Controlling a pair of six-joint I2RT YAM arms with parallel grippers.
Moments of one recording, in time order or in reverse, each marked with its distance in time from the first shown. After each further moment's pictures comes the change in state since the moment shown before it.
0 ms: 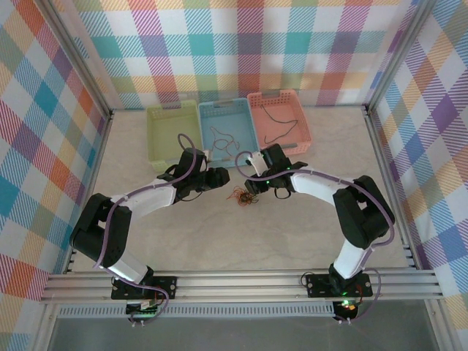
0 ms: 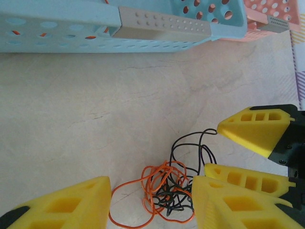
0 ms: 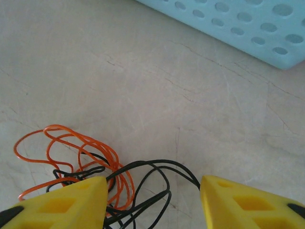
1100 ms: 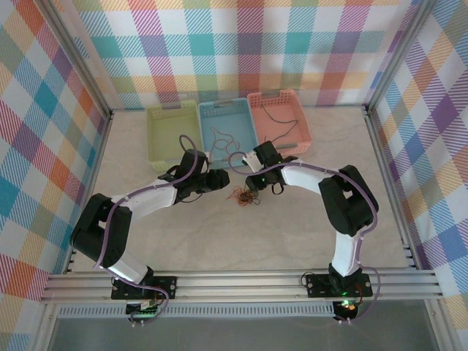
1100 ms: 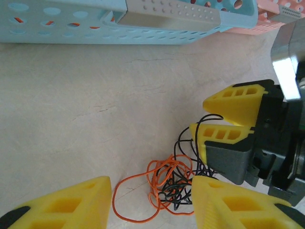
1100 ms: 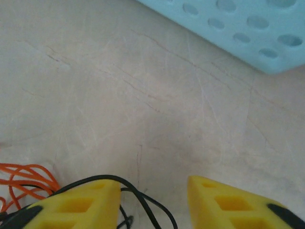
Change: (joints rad) left arm -0.012 0.000 0.000 -0.025 -0.019 0.008; right arm 0.000 0.146 0.130 -0.070 0.106 -0.039
